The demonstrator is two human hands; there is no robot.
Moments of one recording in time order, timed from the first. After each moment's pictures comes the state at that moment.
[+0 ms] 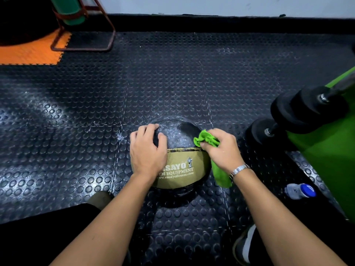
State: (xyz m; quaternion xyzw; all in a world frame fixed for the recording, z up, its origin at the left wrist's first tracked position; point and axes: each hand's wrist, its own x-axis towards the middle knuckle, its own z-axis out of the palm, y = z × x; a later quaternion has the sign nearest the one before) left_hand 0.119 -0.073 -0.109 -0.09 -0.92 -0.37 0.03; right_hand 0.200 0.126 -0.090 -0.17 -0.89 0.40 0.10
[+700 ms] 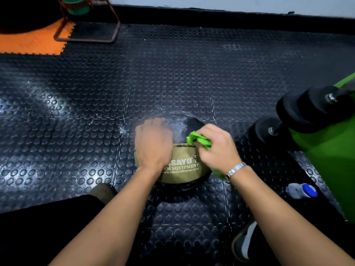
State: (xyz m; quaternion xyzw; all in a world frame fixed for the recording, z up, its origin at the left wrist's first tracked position) left_hand 0.122 -0.072 -0.109 -0.09 -0.92 -0.37 0.03; right_hand 0.201 0.099 -0.078 -0.02 -0.94 0.31 0.15
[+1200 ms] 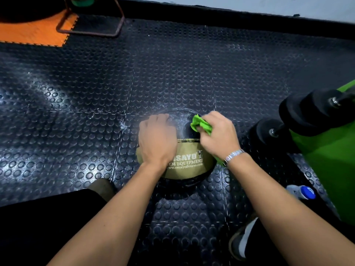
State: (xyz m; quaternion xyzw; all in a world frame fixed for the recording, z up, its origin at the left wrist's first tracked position) left_hand 0.123 -0.067 -0.105 -0.08 -0.92 -0.38 0.05; right_hand 0.169 0.103 -0.073 -0.07 -0.95 0.27 0.17
